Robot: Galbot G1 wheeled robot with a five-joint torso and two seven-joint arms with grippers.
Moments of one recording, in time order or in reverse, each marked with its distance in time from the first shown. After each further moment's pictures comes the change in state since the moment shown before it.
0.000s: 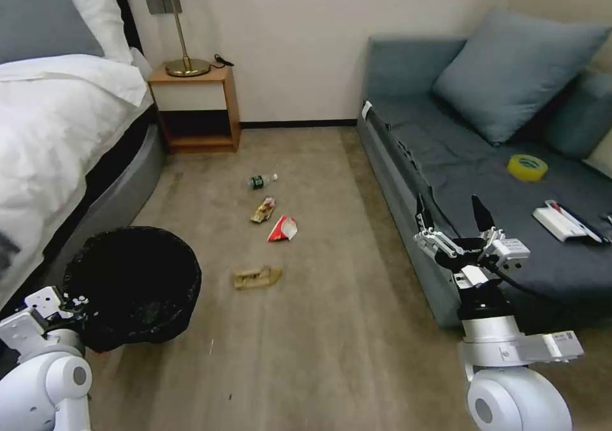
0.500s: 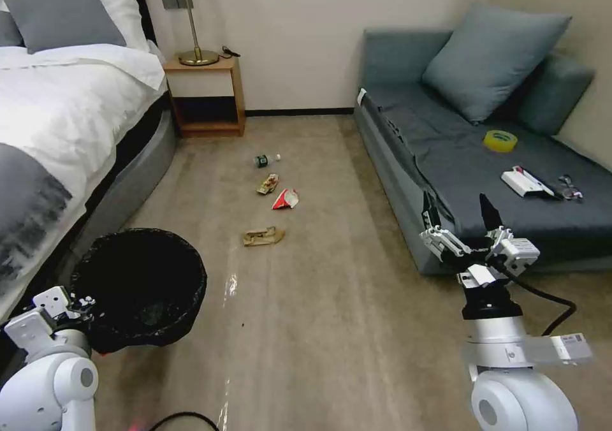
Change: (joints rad) left arm 0.014 -0.003 0.035 -0.005 0.027 0.001 0.005; right arm -0.002 0.003 0.010 0.013 0.007 0.002 0.008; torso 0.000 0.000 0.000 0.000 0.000
